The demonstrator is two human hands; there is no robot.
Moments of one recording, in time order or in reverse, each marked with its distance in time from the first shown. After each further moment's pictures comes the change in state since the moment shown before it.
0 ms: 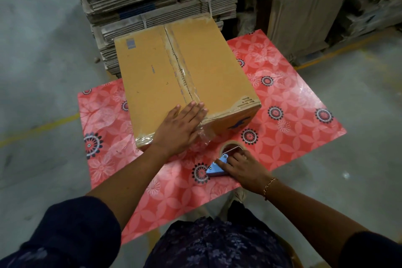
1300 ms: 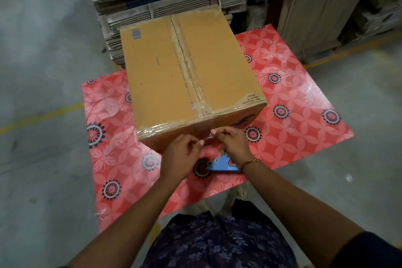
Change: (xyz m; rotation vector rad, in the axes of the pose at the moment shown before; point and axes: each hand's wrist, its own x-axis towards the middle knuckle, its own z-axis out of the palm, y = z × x) left_hand -0.059 0.067 -0.001 -0.813 0.157 -0.619; right_hand 0.070 -0.002 -0.056 1.852 0.445 0.801
